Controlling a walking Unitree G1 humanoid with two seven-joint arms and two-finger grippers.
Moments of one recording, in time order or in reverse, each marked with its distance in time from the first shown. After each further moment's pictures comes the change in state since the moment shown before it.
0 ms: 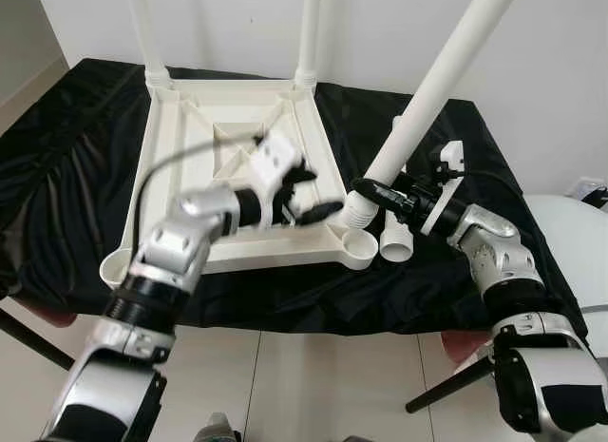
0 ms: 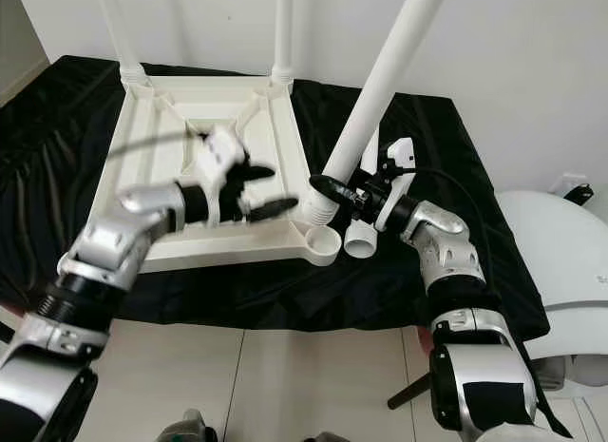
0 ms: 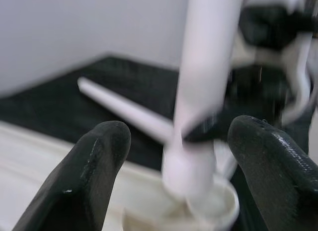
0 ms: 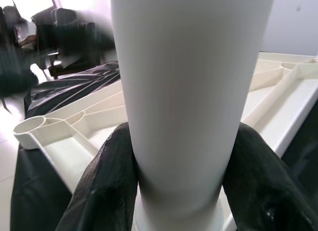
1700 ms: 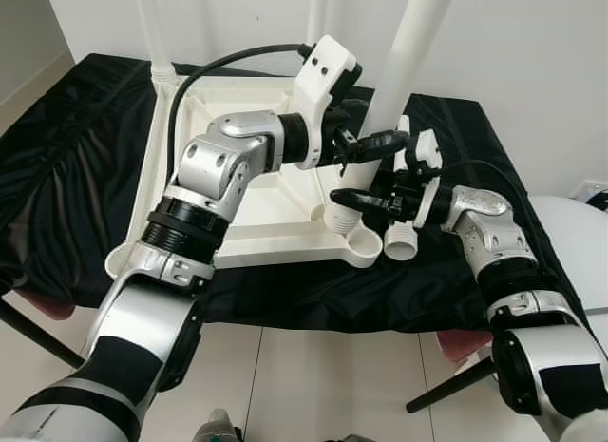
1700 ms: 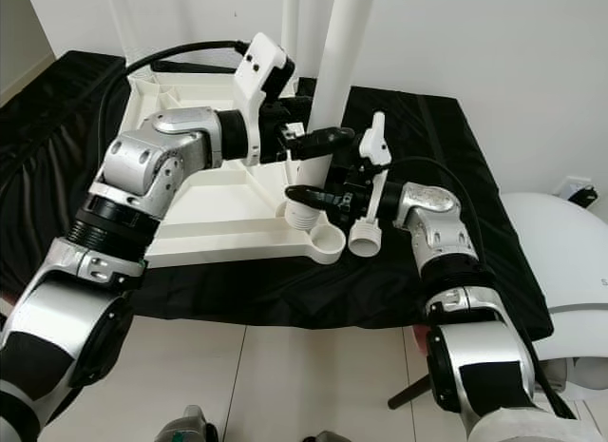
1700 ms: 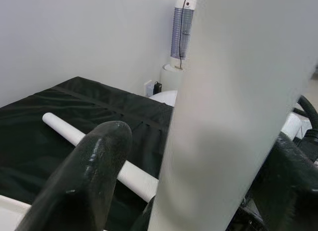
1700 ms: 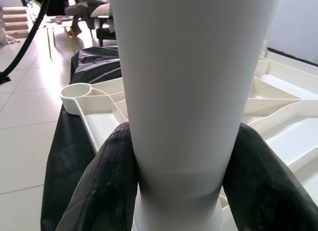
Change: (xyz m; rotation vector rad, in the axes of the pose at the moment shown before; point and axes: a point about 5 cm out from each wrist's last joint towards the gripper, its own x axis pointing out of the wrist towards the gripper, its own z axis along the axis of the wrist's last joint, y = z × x) left arm 0.050 0.005 0.046 -0.096 -0.018 -0.101; right arm 0.020 0.010 0.015 -0.158 0.064 0.234
